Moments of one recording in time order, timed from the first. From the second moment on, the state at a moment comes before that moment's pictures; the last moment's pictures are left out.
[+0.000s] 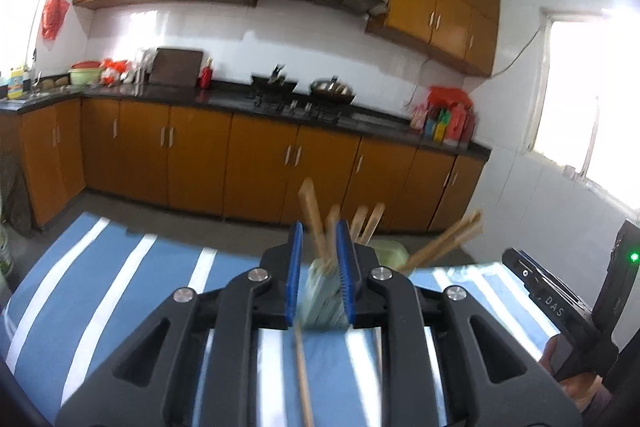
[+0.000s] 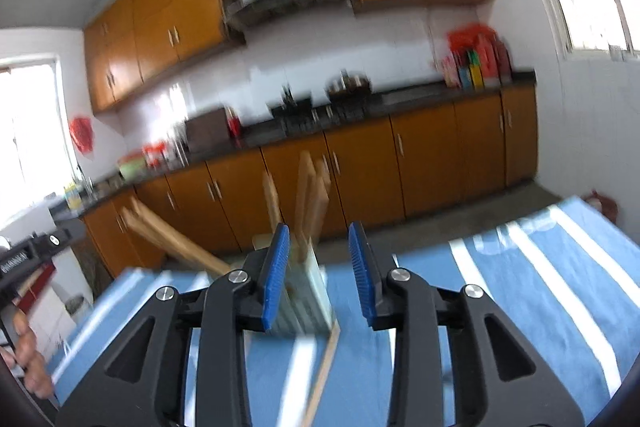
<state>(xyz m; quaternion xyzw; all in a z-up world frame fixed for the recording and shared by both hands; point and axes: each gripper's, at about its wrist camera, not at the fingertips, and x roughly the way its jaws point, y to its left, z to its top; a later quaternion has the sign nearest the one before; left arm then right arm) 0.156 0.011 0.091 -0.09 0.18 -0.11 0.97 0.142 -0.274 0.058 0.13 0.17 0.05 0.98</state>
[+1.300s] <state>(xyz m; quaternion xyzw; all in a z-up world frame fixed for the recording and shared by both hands) 0.162 -0.034 -0.099 -0.03 0.44 -0.10 0.89 0.161 -0.234 -0.096 0.11 0.41 0.00 0.90</state>
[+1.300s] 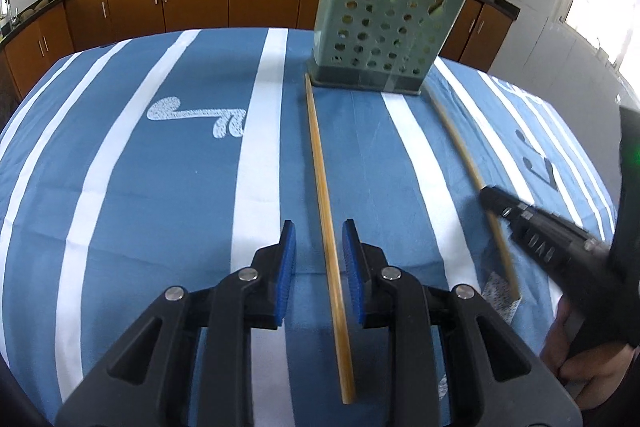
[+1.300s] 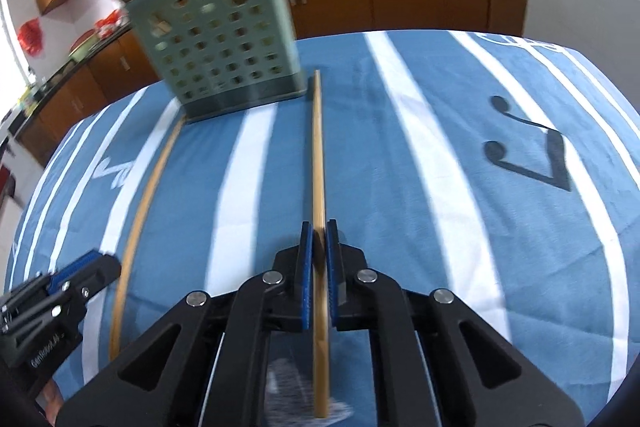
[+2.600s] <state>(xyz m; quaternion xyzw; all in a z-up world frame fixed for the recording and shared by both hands) 0.206 0.013 -0.106 -0.04 0.43 -0.05 0.90 0.175 -0.266 -0.091 0.09 0.41 0.02 0.91</state>
